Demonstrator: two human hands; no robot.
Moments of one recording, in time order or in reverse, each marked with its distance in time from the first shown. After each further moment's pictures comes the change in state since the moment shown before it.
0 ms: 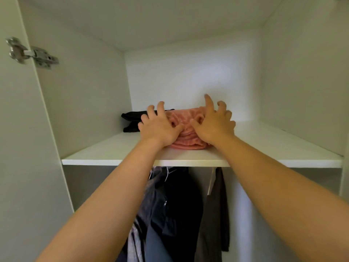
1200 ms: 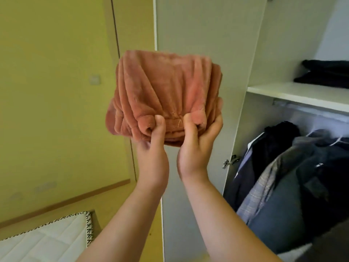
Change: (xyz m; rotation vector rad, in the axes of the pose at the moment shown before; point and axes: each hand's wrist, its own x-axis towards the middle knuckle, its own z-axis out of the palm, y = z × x) left_hand -0.435 -0.202 -0.217 -0.893 1.017 -0.395; right_hand -0.458 -0.309 -0.010 1.966 -0.544 -0.008
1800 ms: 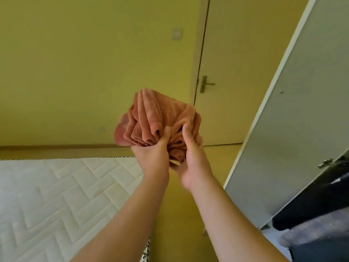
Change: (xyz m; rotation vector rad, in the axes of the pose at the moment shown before) left_hand 0.002 -0.025 -0.252 0.250 0.686 -0.213; right_hand -0.164 0.129 0.102 0.170 -0.408 1.184
